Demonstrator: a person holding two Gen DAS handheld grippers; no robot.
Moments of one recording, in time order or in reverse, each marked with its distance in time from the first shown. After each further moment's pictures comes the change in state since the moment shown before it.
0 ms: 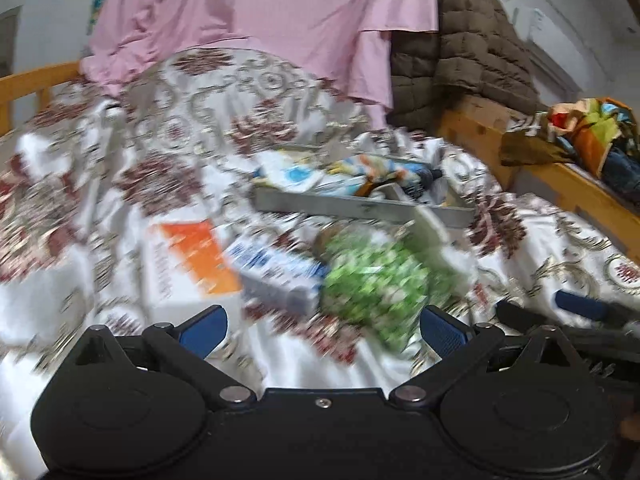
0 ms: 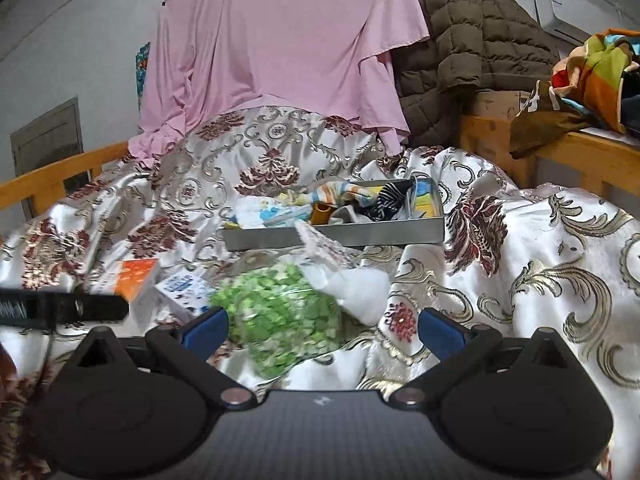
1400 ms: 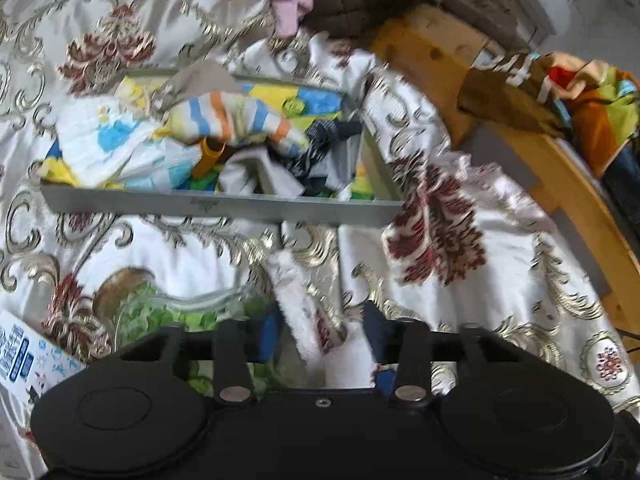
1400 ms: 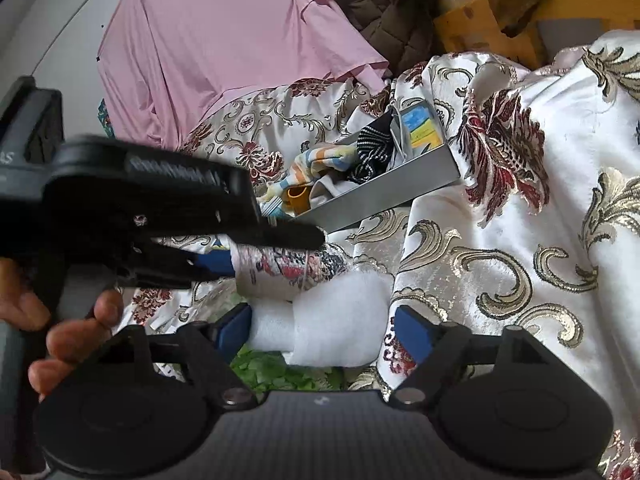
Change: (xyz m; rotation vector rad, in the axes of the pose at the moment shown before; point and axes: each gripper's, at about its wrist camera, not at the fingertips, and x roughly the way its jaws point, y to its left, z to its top) left arm 0.205 -0.095 0.099 -0.046 0.373 -0.225; right arm 0.104 -0.075 0.007 0.381 0.102 0.201
